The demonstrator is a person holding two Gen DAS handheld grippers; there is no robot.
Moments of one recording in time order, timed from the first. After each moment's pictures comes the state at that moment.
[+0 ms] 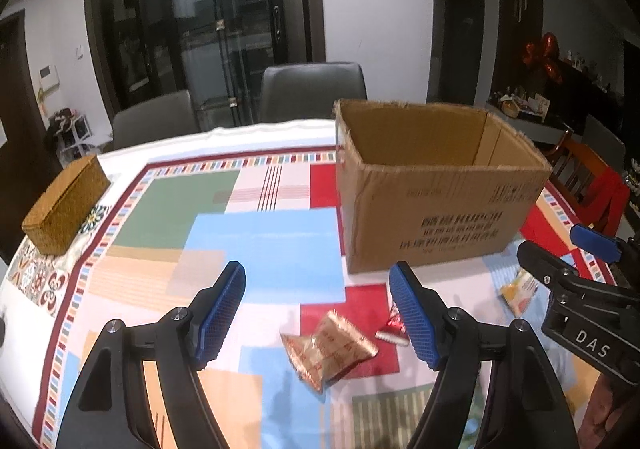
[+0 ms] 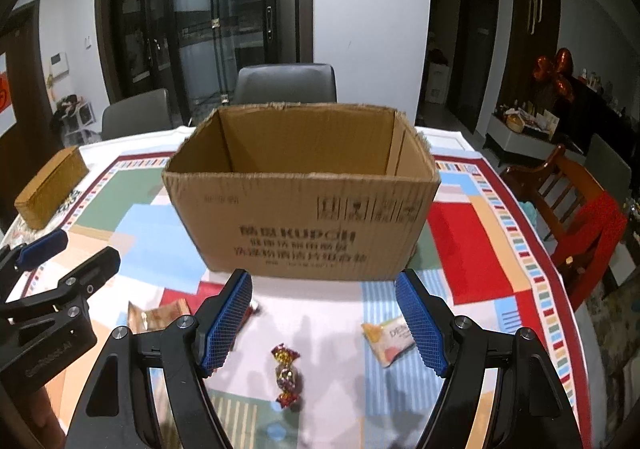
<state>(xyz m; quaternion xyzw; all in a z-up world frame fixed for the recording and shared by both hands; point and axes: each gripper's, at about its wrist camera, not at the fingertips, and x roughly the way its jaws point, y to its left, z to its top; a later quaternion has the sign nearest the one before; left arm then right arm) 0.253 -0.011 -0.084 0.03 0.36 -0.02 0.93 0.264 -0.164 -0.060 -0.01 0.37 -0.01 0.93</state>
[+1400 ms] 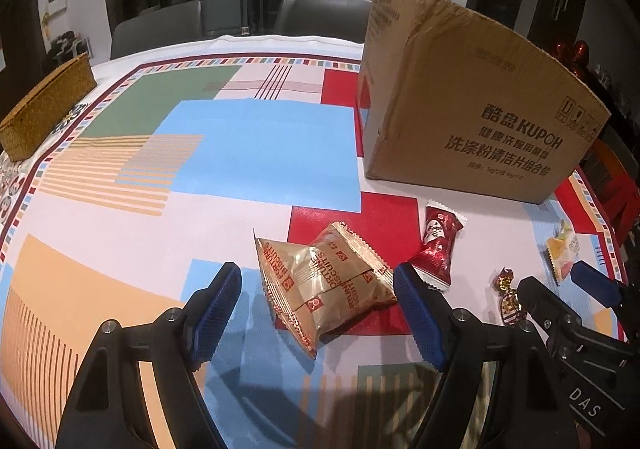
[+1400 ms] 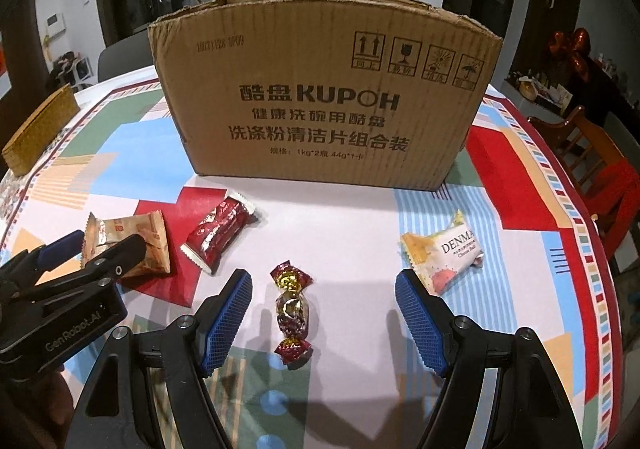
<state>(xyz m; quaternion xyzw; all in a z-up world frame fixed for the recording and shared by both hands) 0.265 0.001 -0.187 -0.05 0.44 0.00 0.90 0.257 -0.145 -0.149 -0.02 0.45 0.00 0.89</state>
